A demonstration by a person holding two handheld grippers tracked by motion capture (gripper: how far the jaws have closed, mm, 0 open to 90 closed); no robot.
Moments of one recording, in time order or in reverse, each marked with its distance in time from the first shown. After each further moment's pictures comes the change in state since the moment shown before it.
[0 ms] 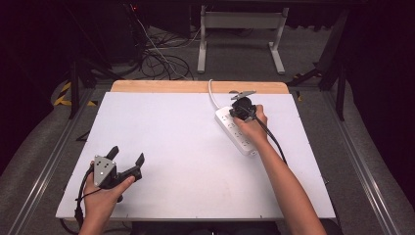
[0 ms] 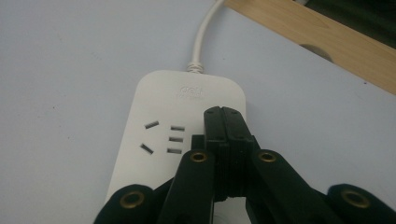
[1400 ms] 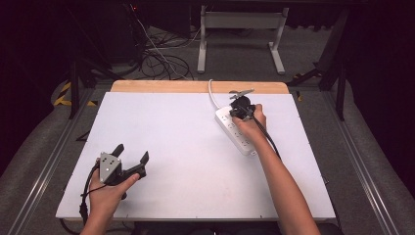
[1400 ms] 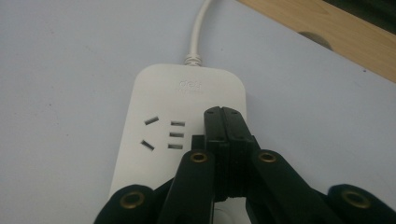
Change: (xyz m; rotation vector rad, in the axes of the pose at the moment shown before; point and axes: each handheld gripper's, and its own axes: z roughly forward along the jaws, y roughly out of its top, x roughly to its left) left arm -0.006 0.001 0.011 0.011 -0.029 0.001; right arm 0.003 0.005 0.000 0.058 -0.022 0.019
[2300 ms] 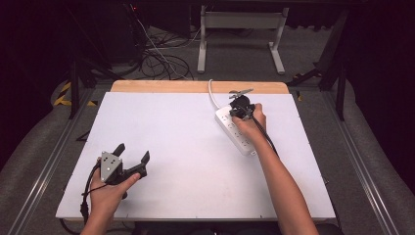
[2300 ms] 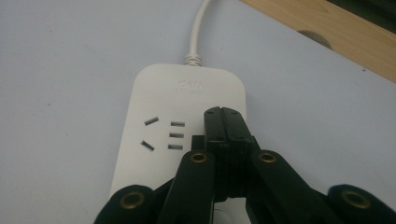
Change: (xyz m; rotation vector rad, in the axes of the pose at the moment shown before) left arm -0.001 0.001 0.002 0.003 -0.006 0.006; right arm 0.001 0.002 0.000 0.013 -0.004 -0.001
